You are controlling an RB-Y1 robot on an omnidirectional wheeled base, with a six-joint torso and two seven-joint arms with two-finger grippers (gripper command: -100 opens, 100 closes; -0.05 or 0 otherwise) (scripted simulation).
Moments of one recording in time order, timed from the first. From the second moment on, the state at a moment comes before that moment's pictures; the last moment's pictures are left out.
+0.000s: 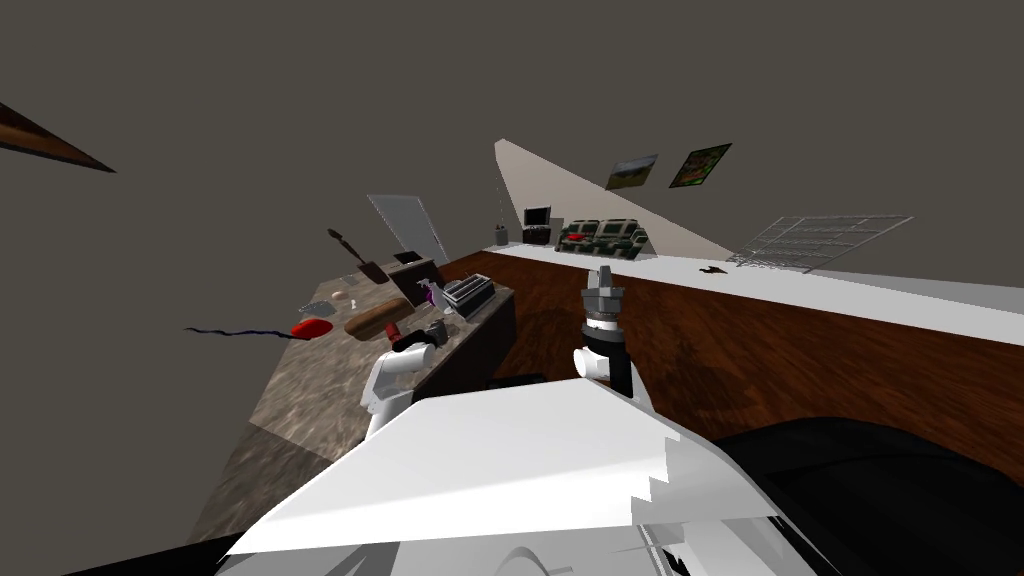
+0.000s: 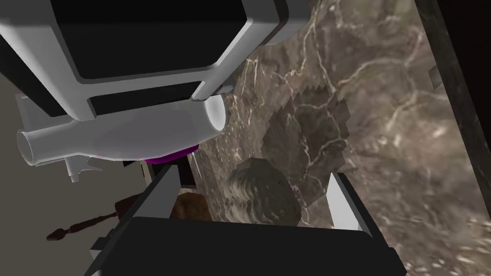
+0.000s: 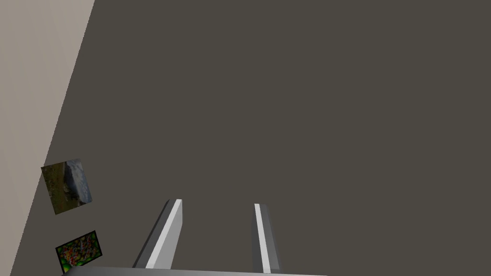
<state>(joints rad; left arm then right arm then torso) 0.19 0.20 0.17 -2.10 0.14 1.04 0.17 0.48 0.05 -0.02 -2.34 0.04 -0.51 0.02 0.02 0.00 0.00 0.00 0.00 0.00</state>
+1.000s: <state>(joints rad) 0.14 0.25 0.25 -1.96 0.17 1.00 0.18 0.48 0.05 -0.02 -2.34 0.04 -0.51 0.02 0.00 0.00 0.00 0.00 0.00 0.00</state>
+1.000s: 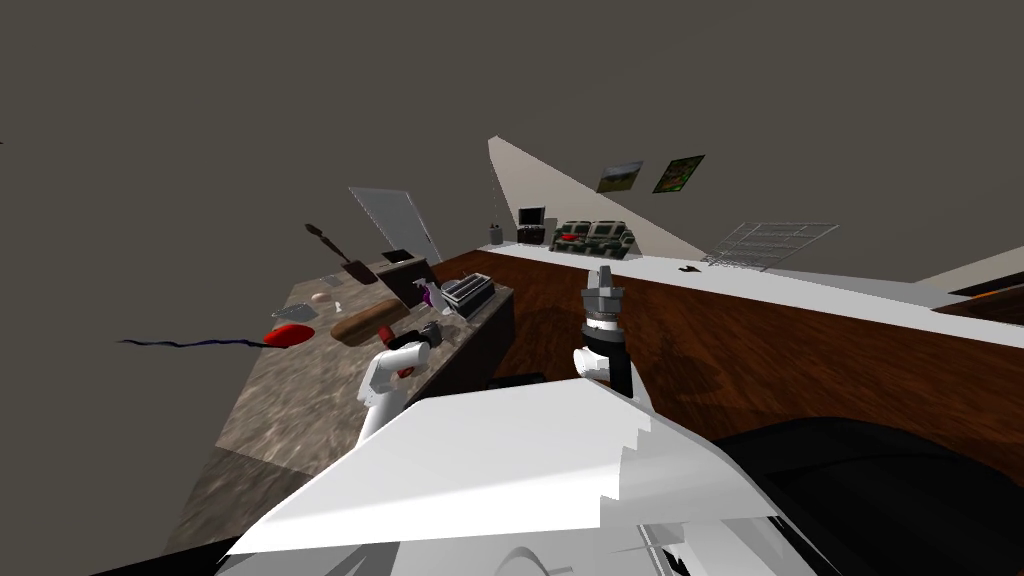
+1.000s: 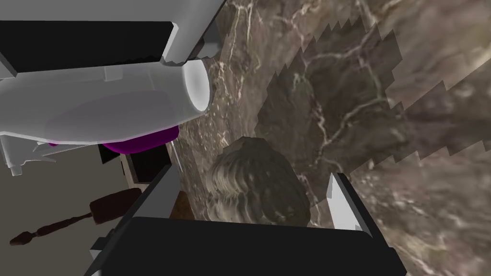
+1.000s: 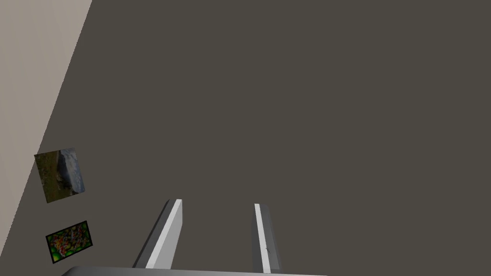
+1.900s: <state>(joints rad) 0.14 0.25 0.25 -1.95 0.18 1.00 0.18 0.48 0.05 -0.02 -2.34 0.04 -0.51 0.02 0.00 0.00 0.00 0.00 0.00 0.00</state>
